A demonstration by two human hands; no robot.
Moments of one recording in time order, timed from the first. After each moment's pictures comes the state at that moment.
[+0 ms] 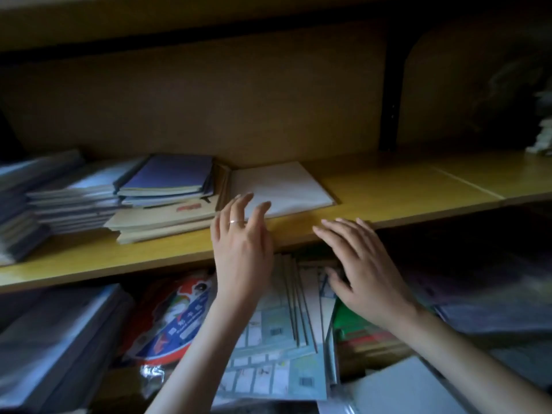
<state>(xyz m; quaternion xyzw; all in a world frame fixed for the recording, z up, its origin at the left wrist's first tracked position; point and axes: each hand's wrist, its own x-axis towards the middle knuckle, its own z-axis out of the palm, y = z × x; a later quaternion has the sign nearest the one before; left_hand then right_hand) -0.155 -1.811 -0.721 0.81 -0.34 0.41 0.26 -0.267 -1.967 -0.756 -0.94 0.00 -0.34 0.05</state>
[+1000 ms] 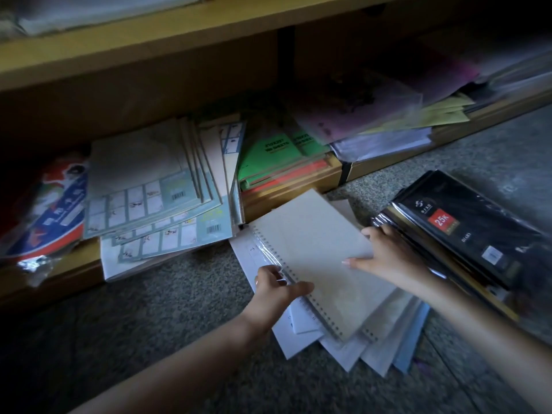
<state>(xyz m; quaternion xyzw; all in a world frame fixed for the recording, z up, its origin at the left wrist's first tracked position) -0.348 -1.818 -0.936 0.71 -0.10 -0.49 0.49 -0.472 -2.009 -0.940 -0.87 0.43 0.07 0.23</state>
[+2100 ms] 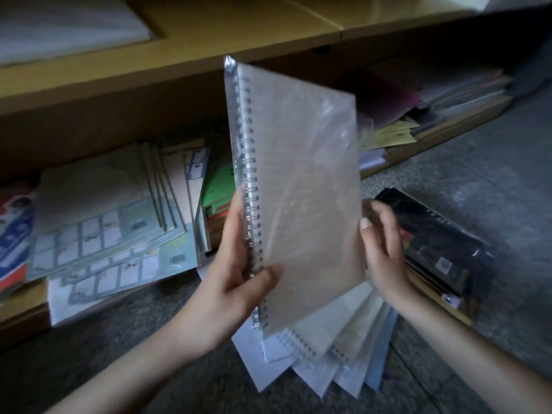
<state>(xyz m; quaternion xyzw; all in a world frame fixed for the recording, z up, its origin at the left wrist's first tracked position) -0.329 -1.825 -0.832 0.54 -0.47 -0.35 0.60 -0.481 -2.001 -0.889 -0.70 0.33 -0.43 0.46</state>
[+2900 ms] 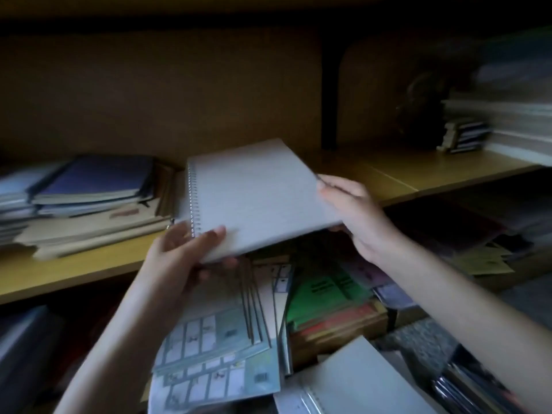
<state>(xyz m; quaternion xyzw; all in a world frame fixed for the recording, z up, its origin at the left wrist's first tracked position) -0.209 -1.787 -0.680 0.61 -0.23 -0.16 0.74 -0.289 -1.998 -0.679 -0.69 0.15 -0.34 0.63</state>
